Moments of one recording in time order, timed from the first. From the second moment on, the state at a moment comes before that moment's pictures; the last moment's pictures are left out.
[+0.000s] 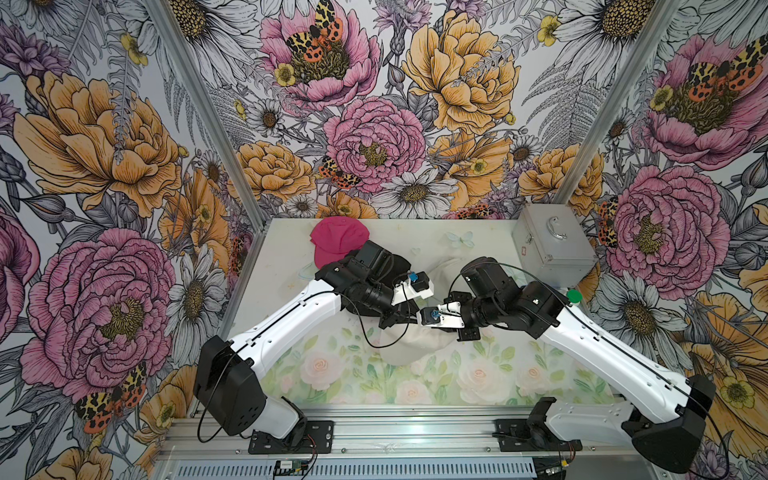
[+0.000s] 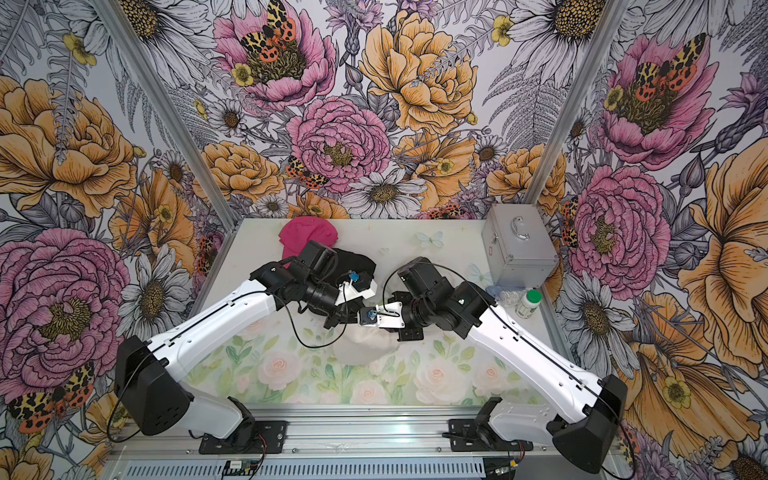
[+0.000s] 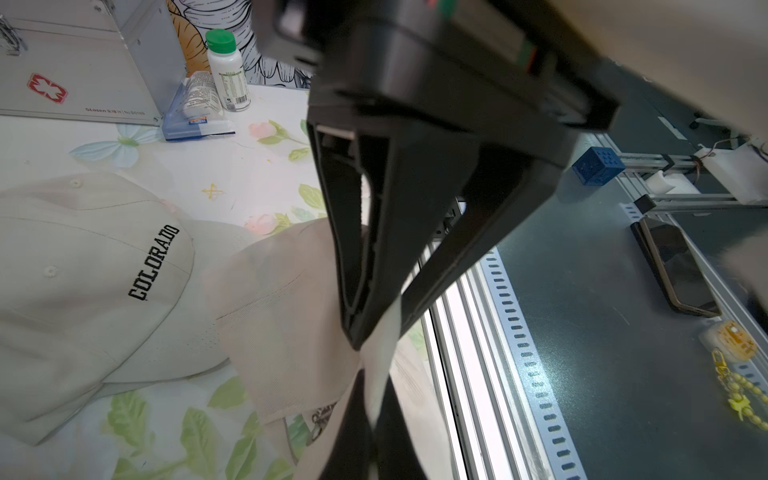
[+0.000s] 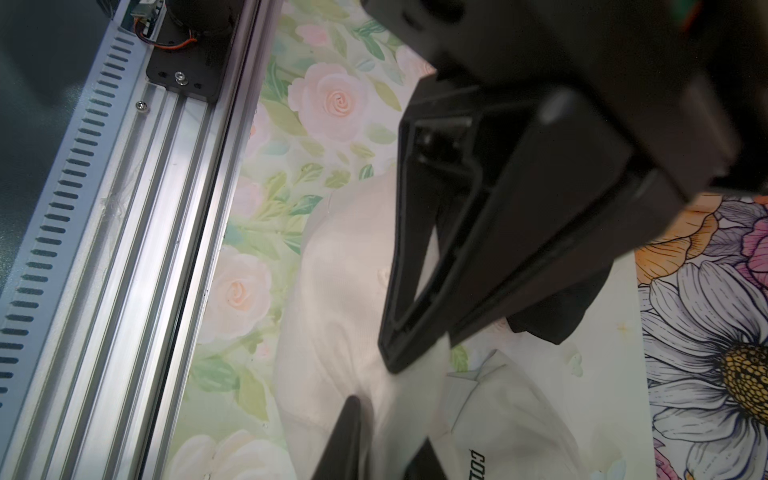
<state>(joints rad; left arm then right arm) -0.65 1.45 1.32 -0.86 0.92 0.69 0.75 1.22 1.26 -0.96 -0.38 -0.93</state>
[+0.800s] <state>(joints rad) -0.53 1.34 1.32 -0.86 1.03 0.80 0.44 1.07 1.07 -0.95 -0.74 -1.03</state>
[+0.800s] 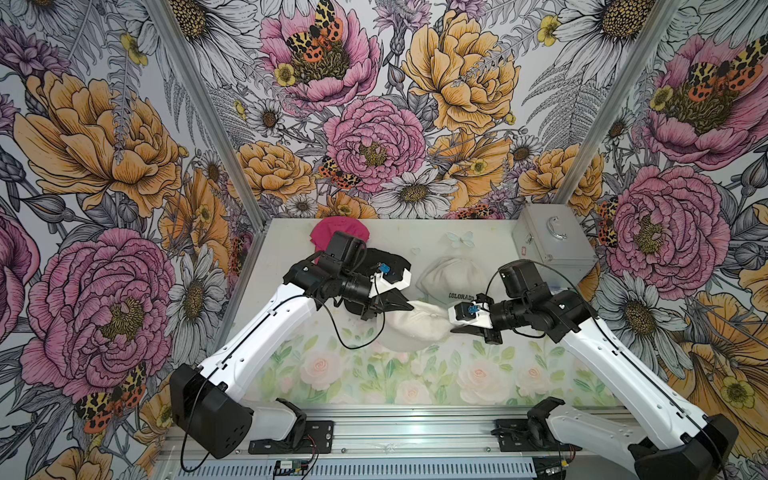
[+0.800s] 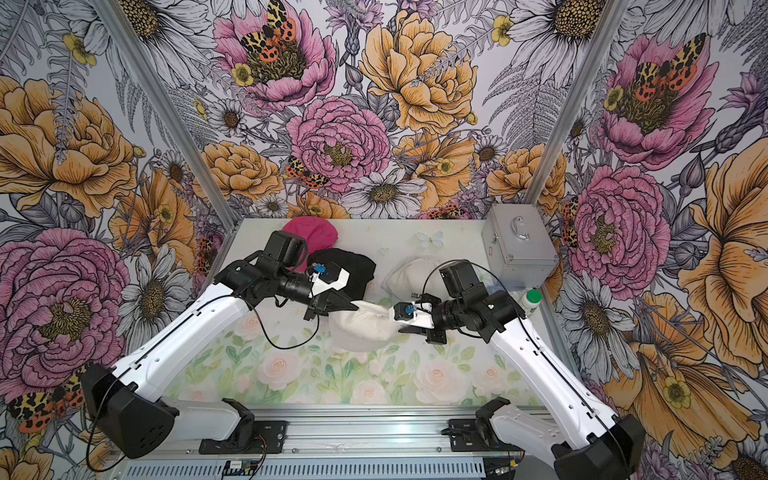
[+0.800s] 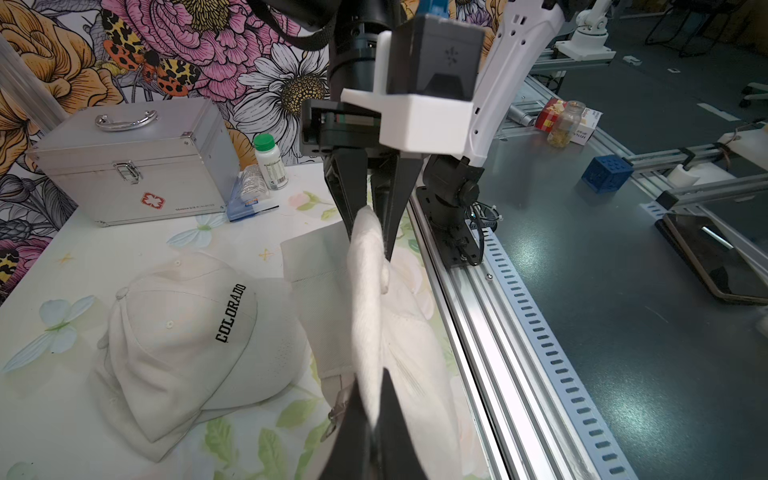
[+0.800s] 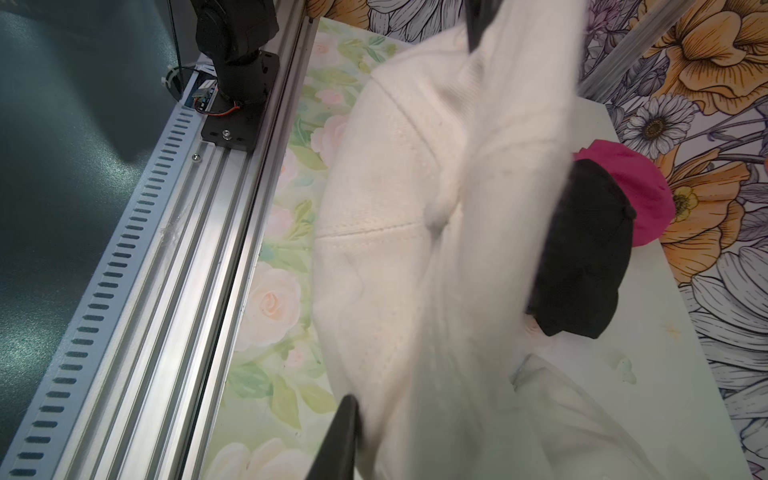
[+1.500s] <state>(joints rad) -0.64 1.53 1.21 -0.13 0.68 0.23 0.28 1.19 1.22 -0.98 -0.47 -0.51</state>
